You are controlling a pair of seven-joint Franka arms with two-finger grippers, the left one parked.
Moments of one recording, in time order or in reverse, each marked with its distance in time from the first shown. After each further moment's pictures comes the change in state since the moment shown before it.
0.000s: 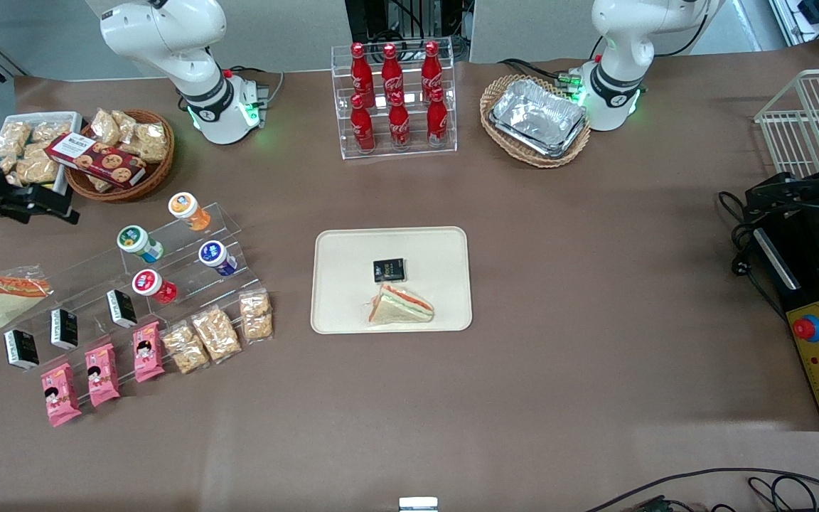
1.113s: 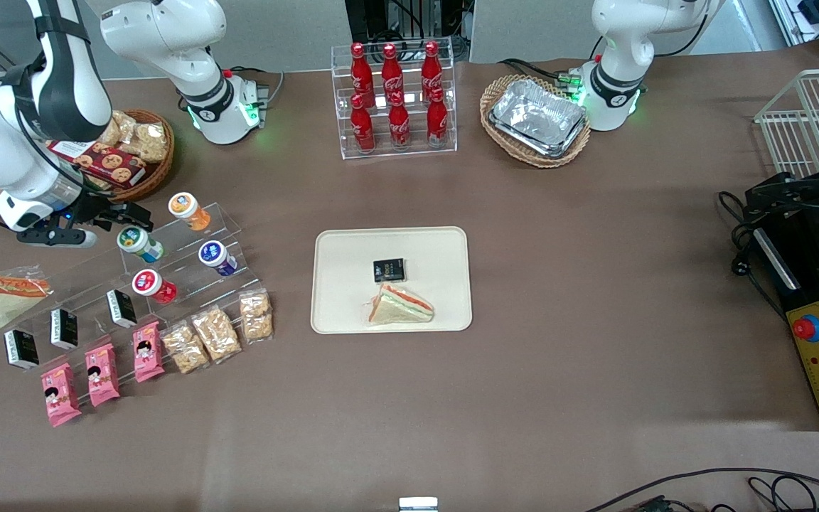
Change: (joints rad) arm 0.005 -0.058 0.031 -0.446 -0.053 0.382 0.060
